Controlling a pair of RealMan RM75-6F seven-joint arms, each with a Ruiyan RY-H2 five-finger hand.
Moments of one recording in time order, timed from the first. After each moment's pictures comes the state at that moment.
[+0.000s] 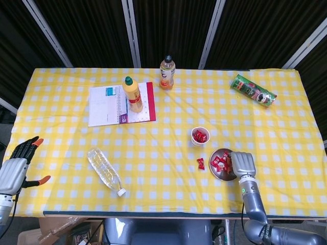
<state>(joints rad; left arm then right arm) -0.16 -1.09 -0.03 -1.69 1.46 1.36 -0.11 0.54 -1.52 0.10 -1.58 -0.73 1.16 -0.61</state>
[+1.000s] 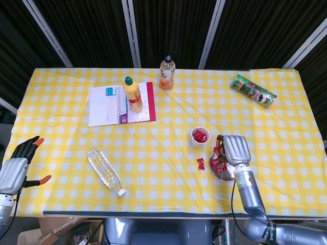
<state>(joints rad) -0.16 -1.09 -0.03 -1.70 1.45 1.36 -0.11 0.58 -1.41 0.24 -1.81 -0.84 1.23 -0.58</state>
